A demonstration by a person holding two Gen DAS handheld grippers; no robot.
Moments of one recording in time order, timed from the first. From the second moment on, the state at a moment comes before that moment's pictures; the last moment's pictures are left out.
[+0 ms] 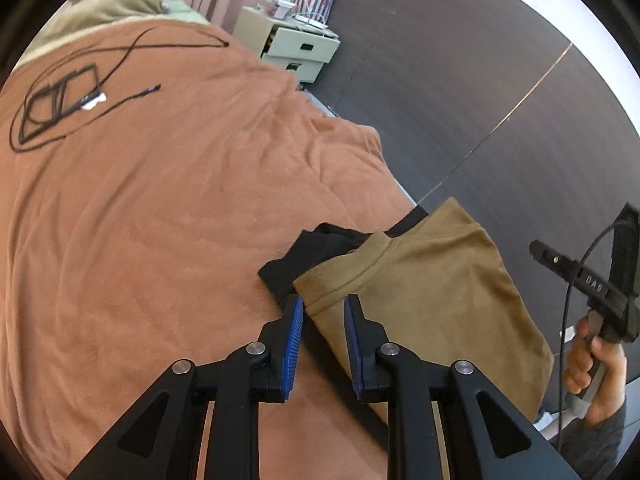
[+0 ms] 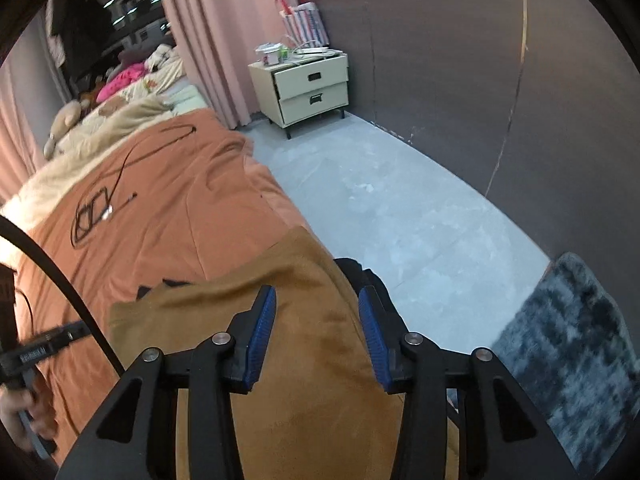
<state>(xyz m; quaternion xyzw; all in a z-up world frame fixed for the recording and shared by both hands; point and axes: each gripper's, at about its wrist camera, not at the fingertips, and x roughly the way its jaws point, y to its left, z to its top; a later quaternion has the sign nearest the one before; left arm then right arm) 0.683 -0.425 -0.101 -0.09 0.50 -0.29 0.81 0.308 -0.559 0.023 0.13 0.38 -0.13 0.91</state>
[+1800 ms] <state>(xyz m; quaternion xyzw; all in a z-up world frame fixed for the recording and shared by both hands) 0.626 -0.468 -0.119 -0.01 0.51 -0.31 0.80 0.296 -0.627 -0.032 0.20 0.48 -0.17 0.84</state>
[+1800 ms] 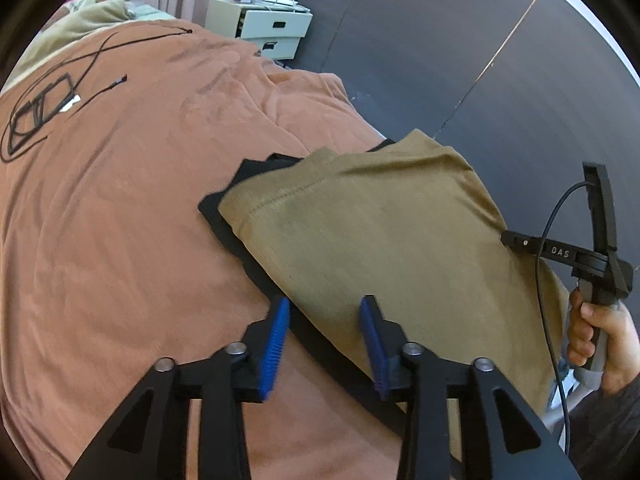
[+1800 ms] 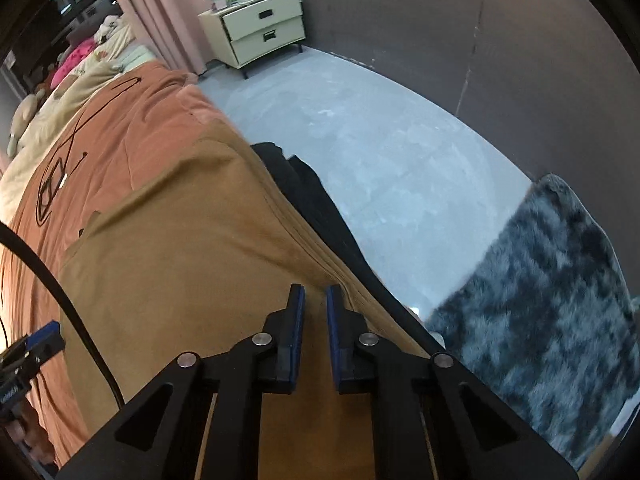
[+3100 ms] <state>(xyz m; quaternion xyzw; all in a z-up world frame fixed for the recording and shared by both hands) 0.491 -0.536 -0.143 0.05 0.55 -0.33 0.77 0.153 -0.530 -0.021 0.11 0.45 -0.14 0.88</state>
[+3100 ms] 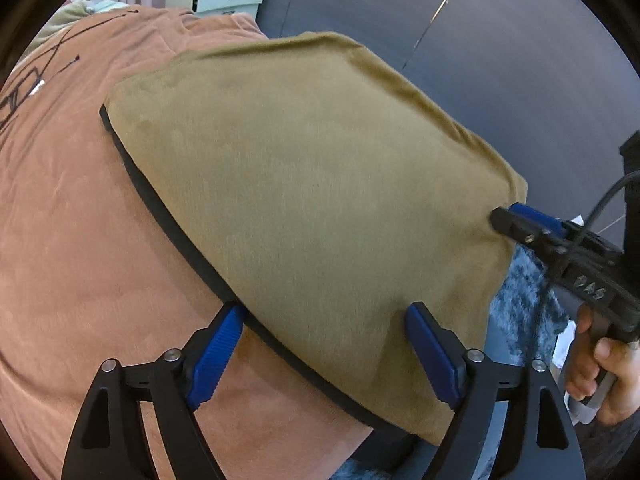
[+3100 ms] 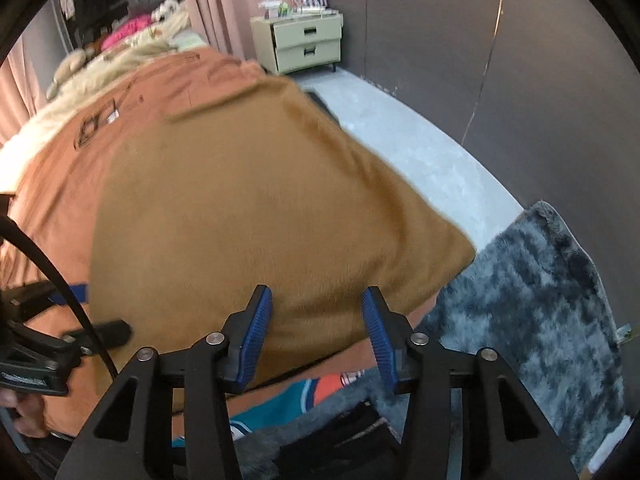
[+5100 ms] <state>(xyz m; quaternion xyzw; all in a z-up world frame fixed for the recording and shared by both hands) 0.292 -0.223 0.064 -0.02 0.38 -0.25 0.89 -0.095 -0.329 0.117 0.06 0.32 -0.14 0.94</state>
